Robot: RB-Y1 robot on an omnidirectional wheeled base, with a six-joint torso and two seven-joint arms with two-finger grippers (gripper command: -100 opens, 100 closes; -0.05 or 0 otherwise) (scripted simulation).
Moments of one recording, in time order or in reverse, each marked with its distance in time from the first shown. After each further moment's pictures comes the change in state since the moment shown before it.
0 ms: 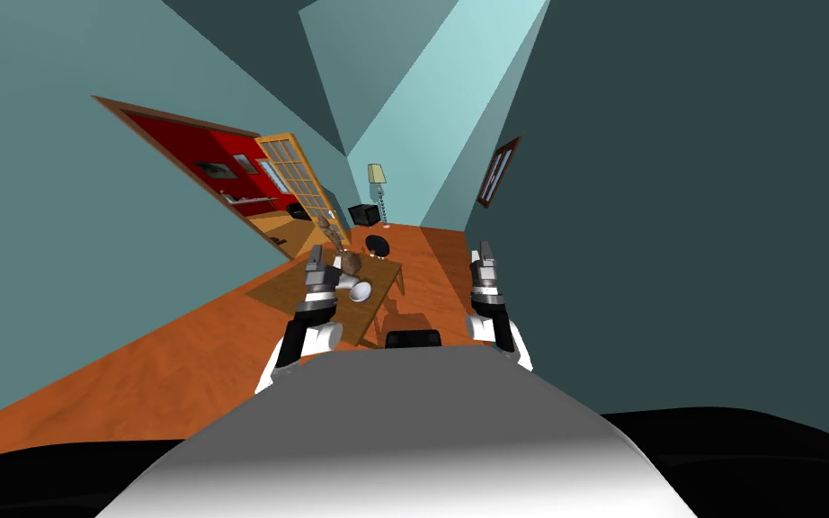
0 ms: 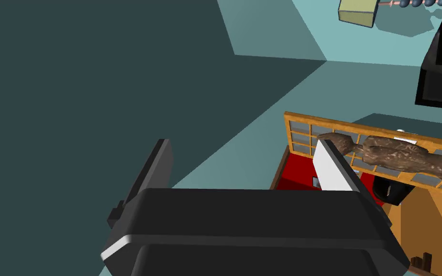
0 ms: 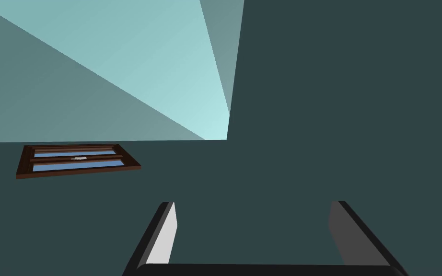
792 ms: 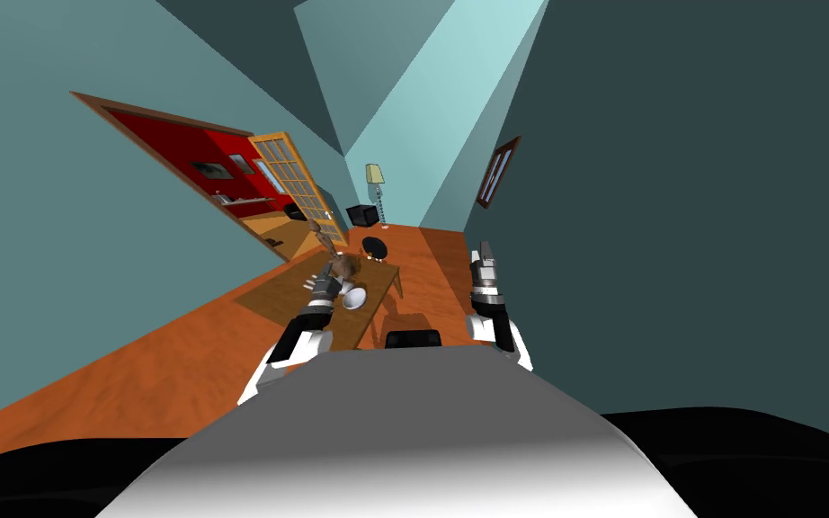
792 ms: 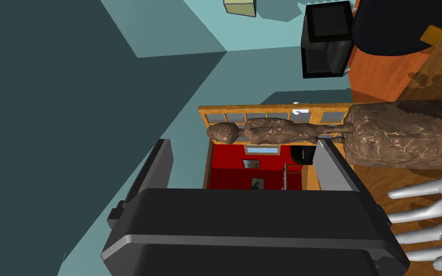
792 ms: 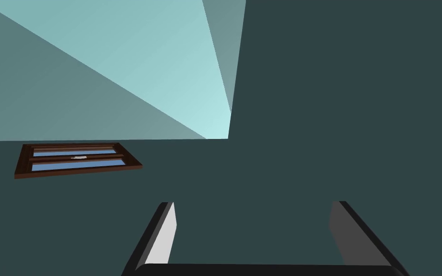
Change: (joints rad) left arm 0.055 0.084 0.069 0.104 0.113 0.239 -0.013; right arm 0.000 0.000 0.000 0.000 0.000 0.000 0.000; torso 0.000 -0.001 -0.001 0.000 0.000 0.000
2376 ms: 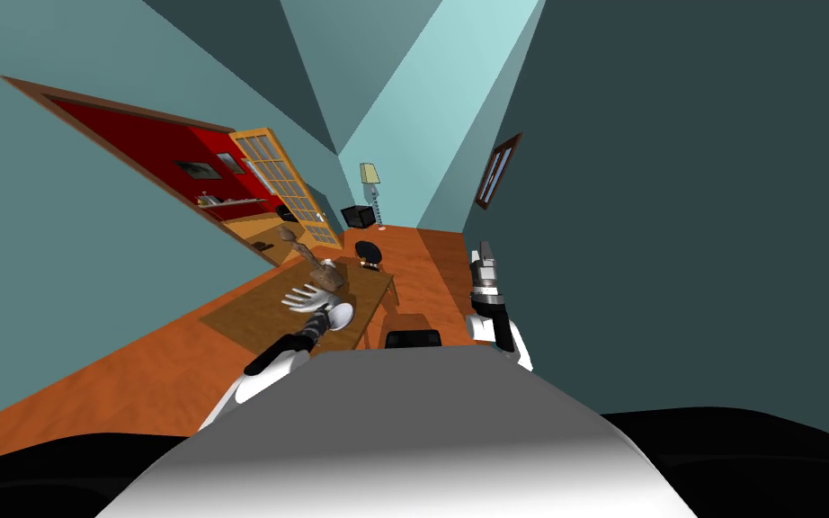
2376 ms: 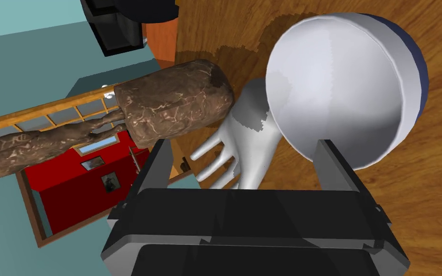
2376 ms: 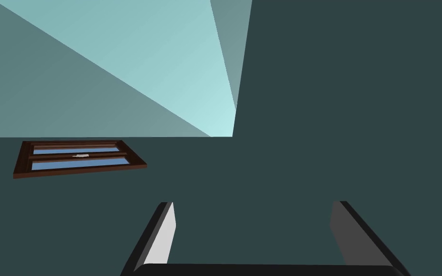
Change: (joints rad) left arm 0.114 0.089 0.135 0.209 0.228 0.483 -0.027; right arm 0.000 0.000 0.000 0.000 0.000 0.000 0.000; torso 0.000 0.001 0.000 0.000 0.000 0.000
